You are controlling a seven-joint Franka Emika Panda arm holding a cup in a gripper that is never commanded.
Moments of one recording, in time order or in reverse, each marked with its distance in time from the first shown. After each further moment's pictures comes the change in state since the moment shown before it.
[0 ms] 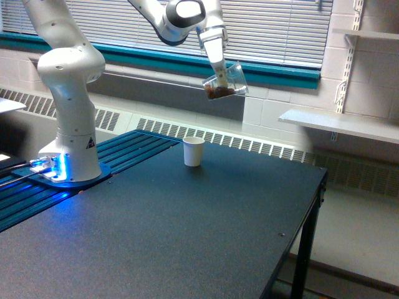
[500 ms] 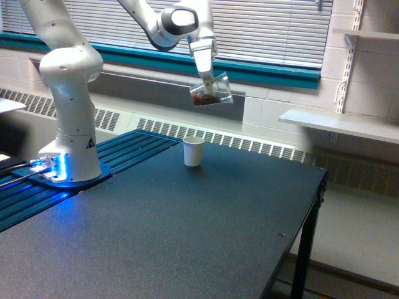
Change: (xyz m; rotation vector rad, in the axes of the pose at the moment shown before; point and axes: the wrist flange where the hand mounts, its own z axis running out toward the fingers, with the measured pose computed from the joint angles) arm -0.062 -0.002 0.007 -0.055 -0.057 -0.033
